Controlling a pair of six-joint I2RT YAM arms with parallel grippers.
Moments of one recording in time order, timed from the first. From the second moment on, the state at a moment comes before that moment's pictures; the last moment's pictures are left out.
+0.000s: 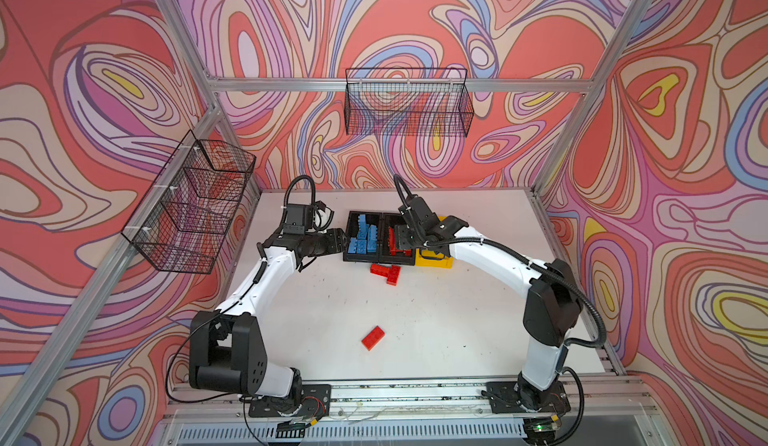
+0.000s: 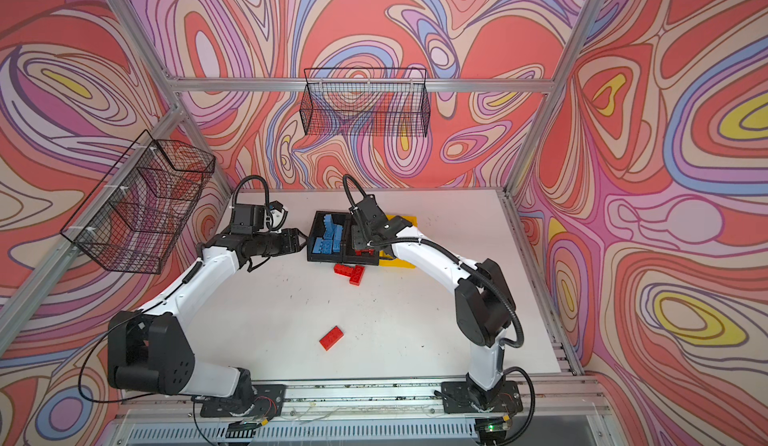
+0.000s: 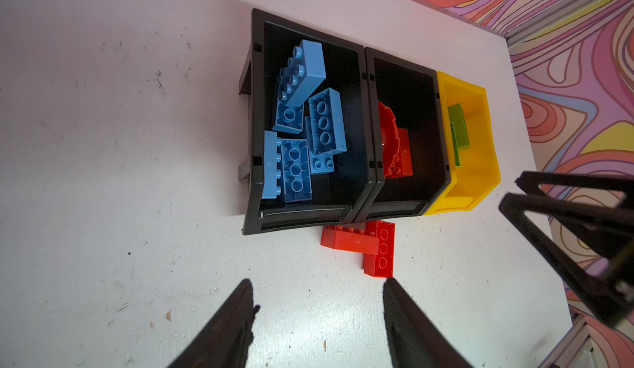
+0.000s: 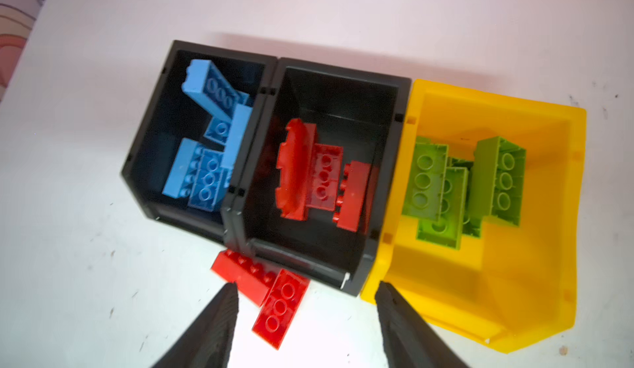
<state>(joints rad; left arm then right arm) -0.11 1.45 1.10 -0.49 0.39 -0.30 0.73 1.85 1.59 -0.62 0.21 0.49</state>
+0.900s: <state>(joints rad) -0.11 1.44 1.10 -0.49 0.40 -0.30 0.88 2.05 1.49 -0.62 0.21 0.89</state>
